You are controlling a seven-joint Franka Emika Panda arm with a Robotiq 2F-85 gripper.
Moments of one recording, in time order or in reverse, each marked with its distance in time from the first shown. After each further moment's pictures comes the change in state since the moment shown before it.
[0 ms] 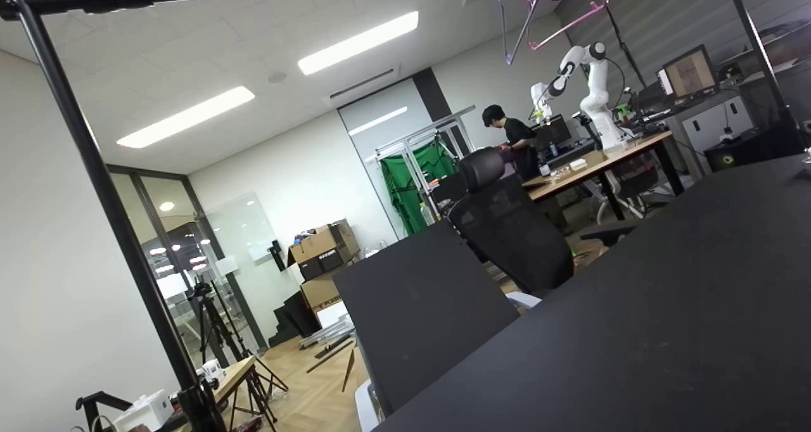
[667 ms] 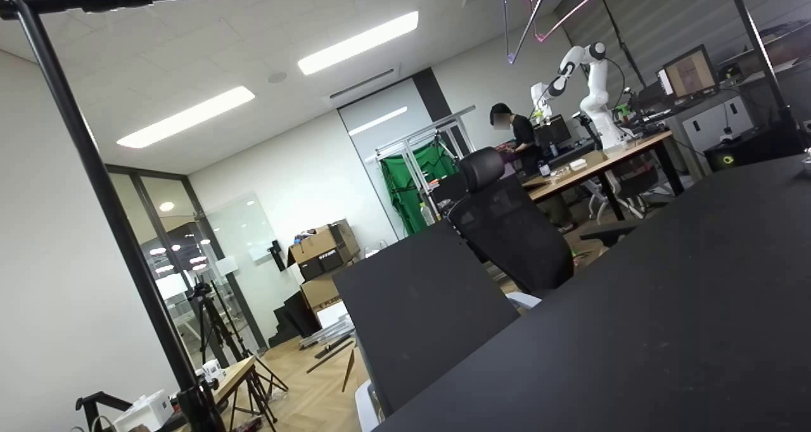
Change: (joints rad) arm -0.032 0.091 0.020 0.133 0.102 0.001 0.077
